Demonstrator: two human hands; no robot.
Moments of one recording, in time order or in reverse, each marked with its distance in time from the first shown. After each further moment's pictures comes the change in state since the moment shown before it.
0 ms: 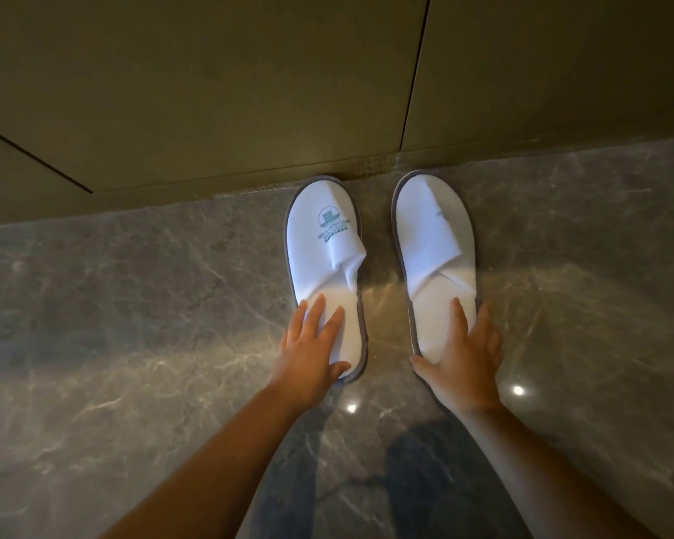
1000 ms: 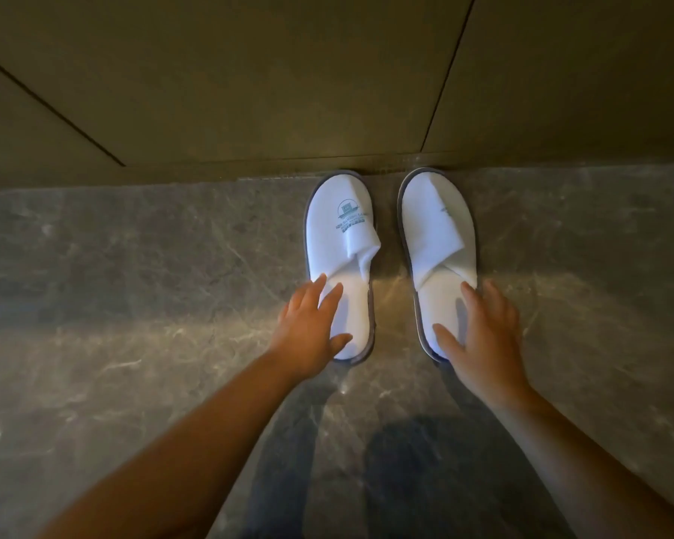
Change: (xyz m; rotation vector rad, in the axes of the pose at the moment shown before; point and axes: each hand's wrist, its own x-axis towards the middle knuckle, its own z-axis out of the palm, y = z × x) left_hand -0.015 0.003 -0.038 -0.084 0.017 -0.053; right_hand -0.007 -0.015 -0.055 -0.028 0.016 -0.178
